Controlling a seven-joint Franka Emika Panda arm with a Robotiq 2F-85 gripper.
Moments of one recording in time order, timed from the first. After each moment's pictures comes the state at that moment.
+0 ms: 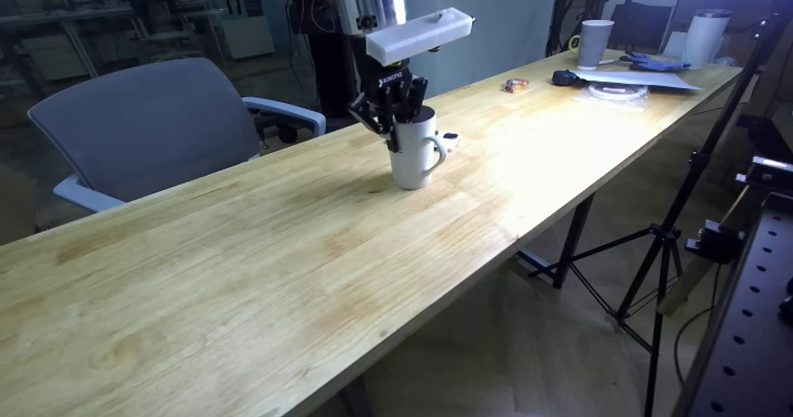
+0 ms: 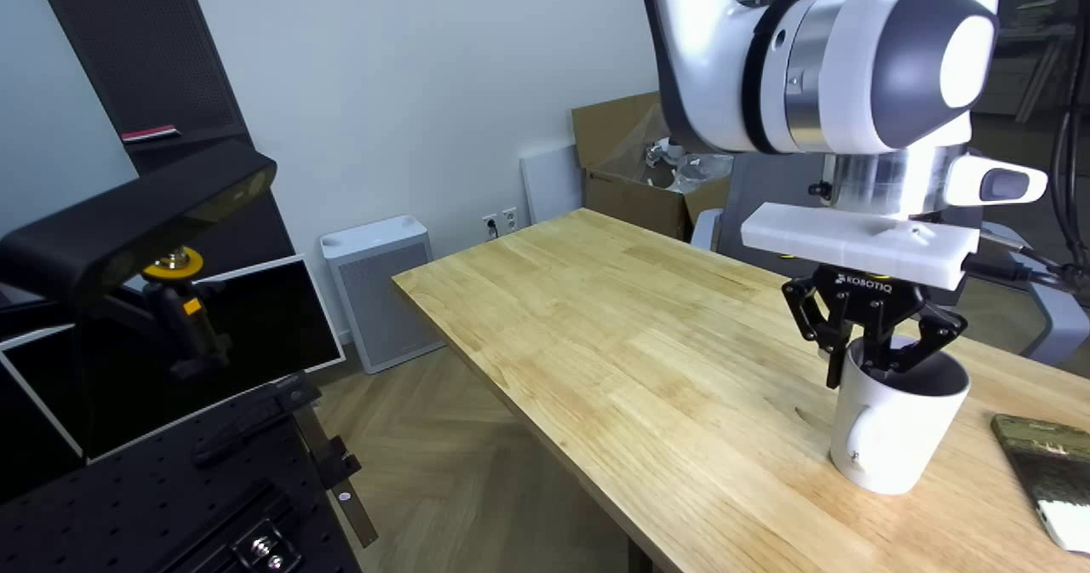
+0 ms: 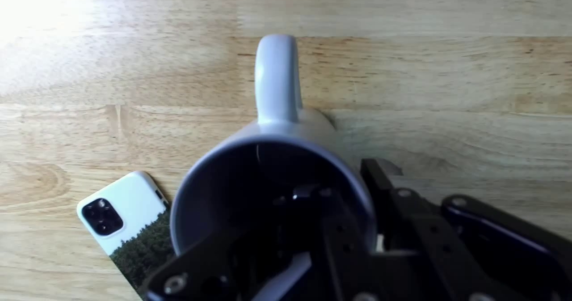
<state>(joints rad) -0.04 0.67 -0.11 -1.99 -0.08 2.62 0.02</state>
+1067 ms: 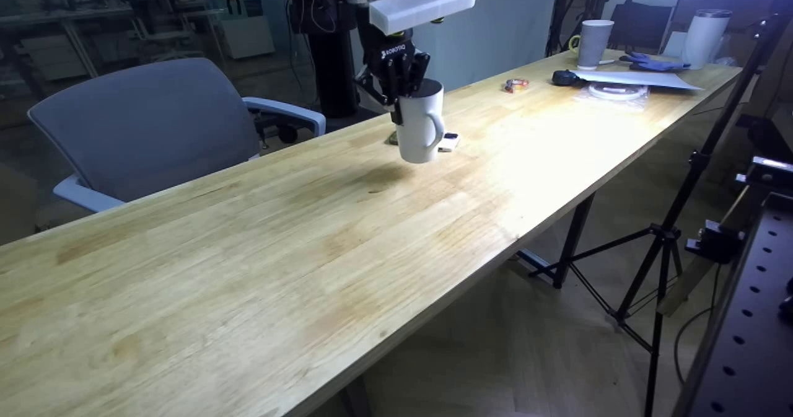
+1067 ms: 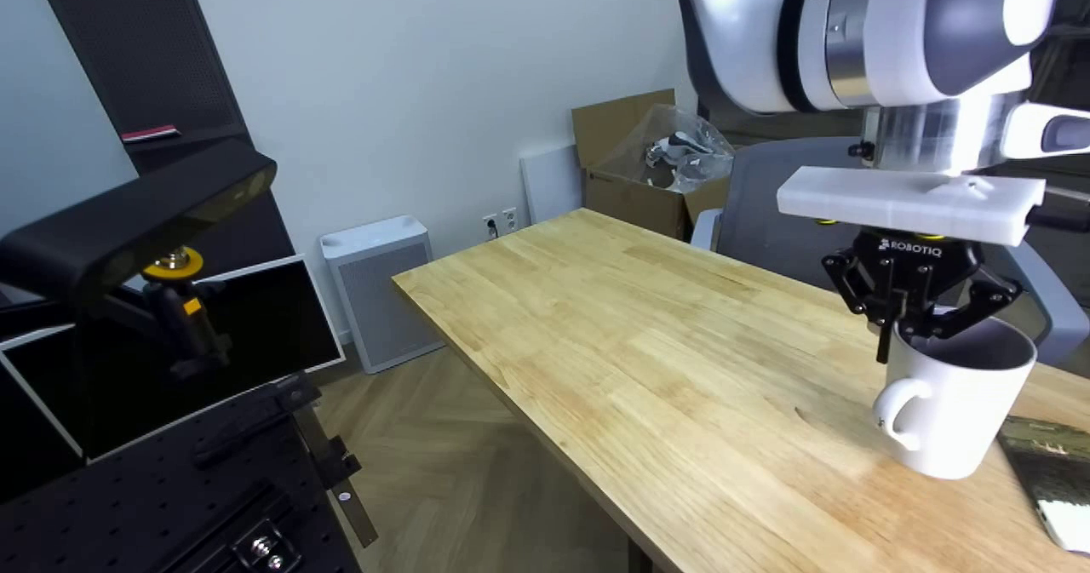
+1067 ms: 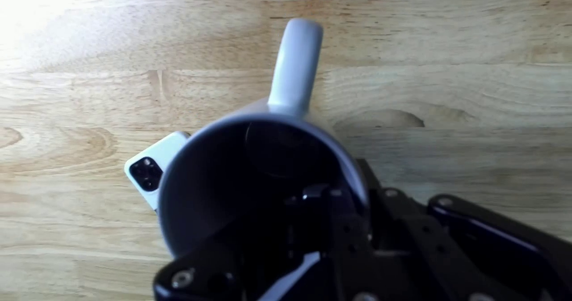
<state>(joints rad) -0.05 0.62 -0.14 -1.97 -0.07 2.61 0.02</state>
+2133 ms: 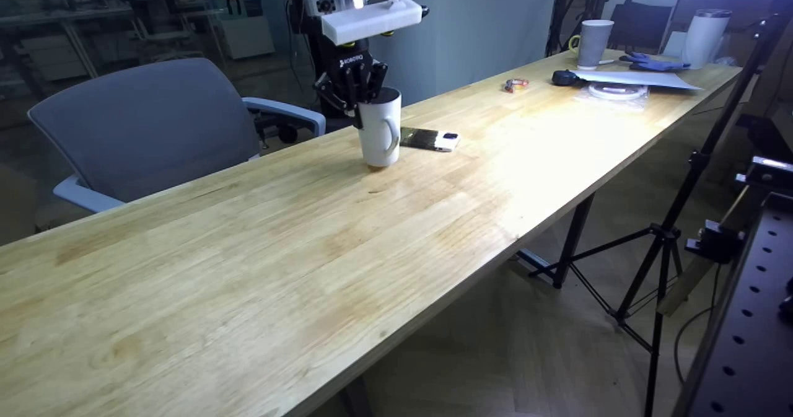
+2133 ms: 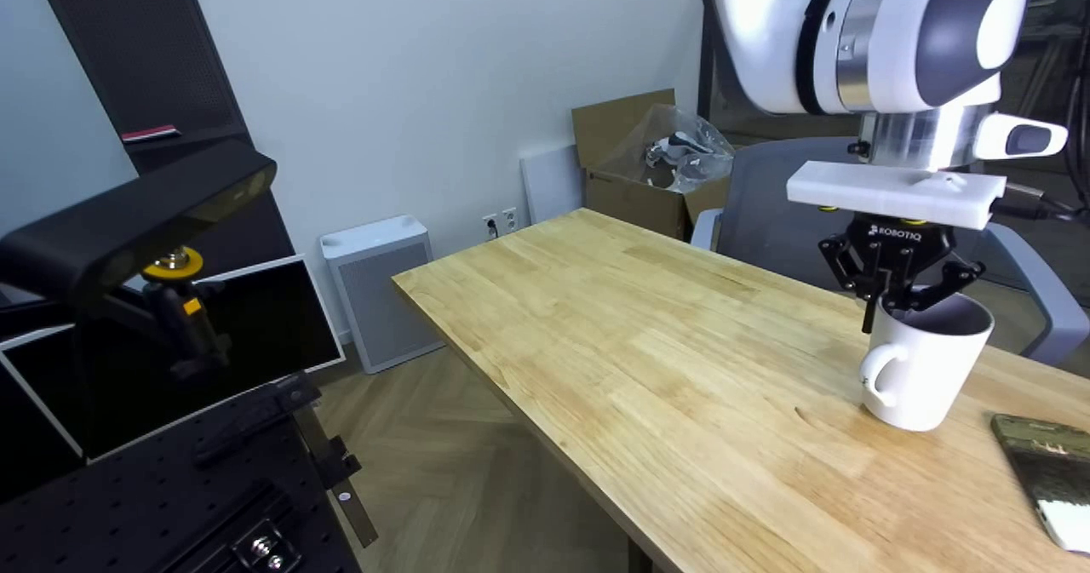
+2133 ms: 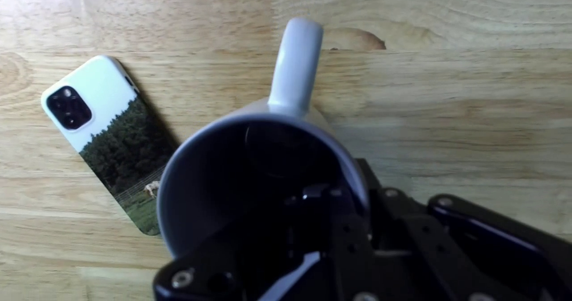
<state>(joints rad) -0.06 0.81 -0.07 -1.66 -0.04 2.48 0.01</state>
